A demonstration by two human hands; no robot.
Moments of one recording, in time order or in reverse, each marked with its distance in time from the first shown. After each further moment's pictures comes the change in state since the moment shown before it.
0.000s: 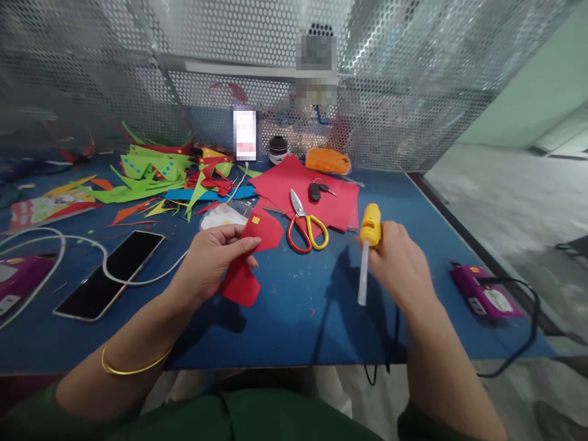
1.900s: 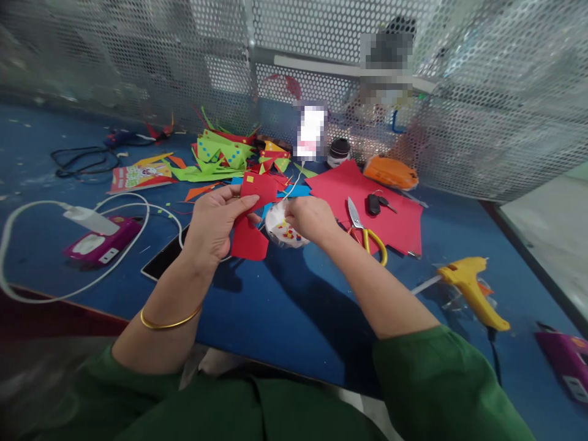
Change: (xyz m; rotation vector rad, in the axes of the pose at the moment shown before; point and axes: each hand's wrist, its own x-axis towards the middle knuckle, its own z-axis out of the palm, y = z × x) left_hand 0.012 0.020 -0.094 -0.139 0.404 0.199; right_hand 0.049 -0.247 0.043 -0.010 -0.222 -0.814
